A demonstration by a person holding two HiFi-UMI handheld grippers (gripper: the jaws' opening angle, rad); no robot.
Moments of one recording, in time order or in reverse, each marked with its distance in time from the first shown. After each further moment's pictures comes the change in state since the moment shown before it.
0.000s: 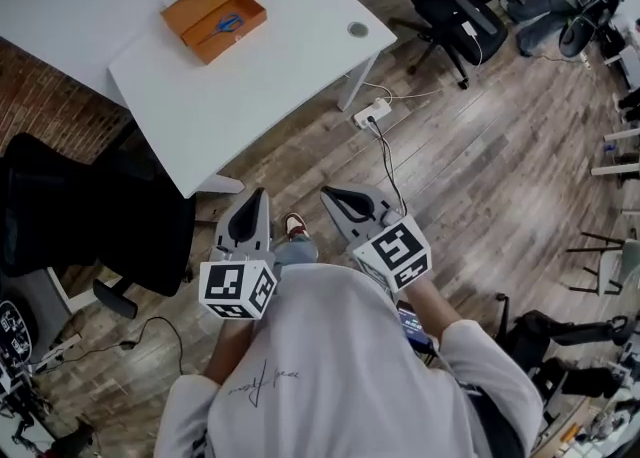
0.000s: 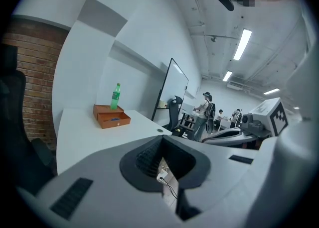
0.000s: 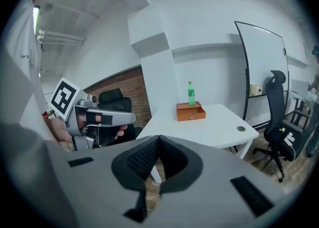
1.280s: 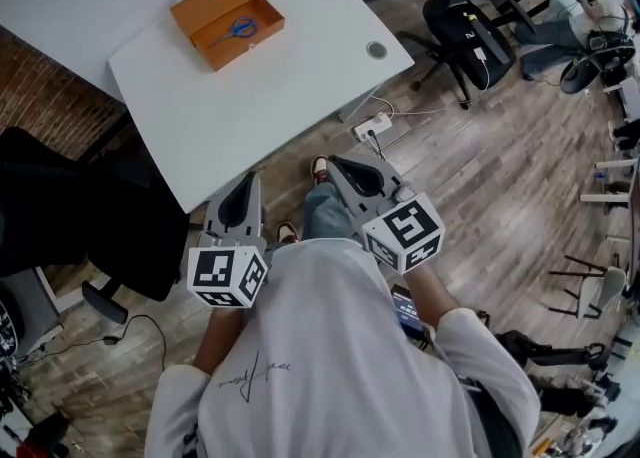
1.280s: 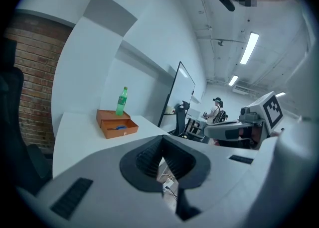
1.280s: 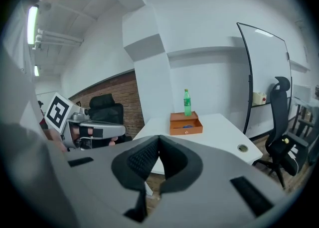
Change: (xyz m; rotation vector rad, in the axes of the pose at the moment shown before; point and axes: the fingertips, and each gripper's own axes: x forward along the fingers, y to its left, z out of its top) left arm 0.056 0.064 0.039 -0.034 -0.050 0.038; right arm 0.065 -0.067 0.074 -0.022 -0.054 -0.017
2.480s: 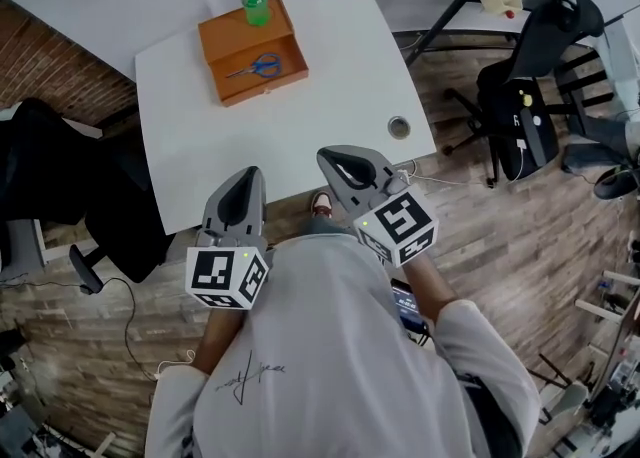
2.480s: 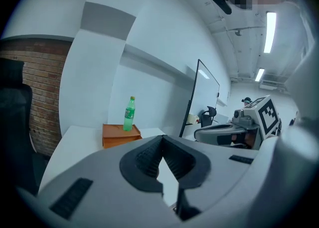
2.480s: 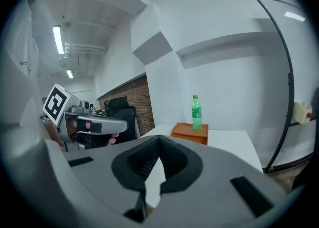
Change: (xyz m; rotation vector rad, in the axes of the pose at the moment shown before) left arm 0.158 0.007 0.073 -0.002 -0.081 0.300; right arm 0.108 -0.152 0.068 -0.138 -0.021 0.359
